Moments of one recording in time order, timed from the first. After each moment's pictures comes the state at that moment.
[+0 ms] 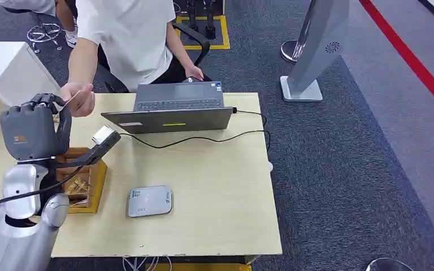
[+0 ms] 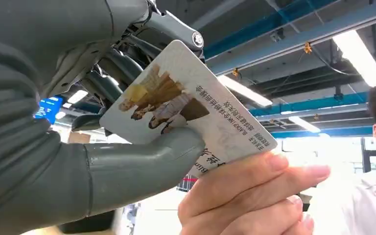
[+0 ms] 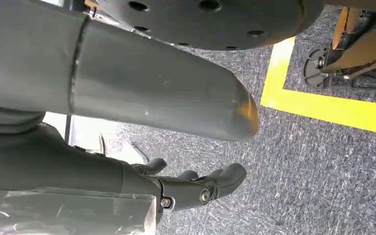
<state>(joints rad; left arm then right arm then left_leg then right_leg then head) -0.43 0.14 -0.39 -1.53 -1.38 0.29 0.19 -0.02 0.05 0.32 -0.16 0.02 -0.27 0.16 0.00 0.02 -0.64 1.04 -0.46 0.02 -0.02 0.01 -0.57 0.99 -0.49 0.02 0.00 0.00</state>
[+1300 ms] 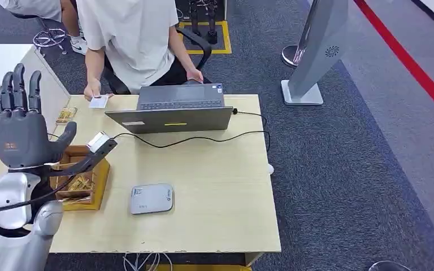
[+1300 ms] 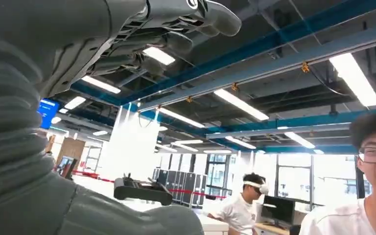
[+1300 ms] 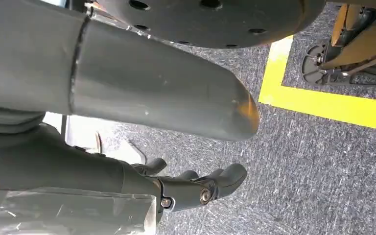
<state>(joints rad) -0.38 0.16 -0.36 -1.61 -1.37 0.29 0.18 -0.02 0.05 0.32 -0.15 0.02 -0.29 0.16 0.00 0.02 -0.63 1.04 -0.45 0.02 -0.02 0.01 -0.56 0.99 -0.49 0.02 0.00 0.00</state>
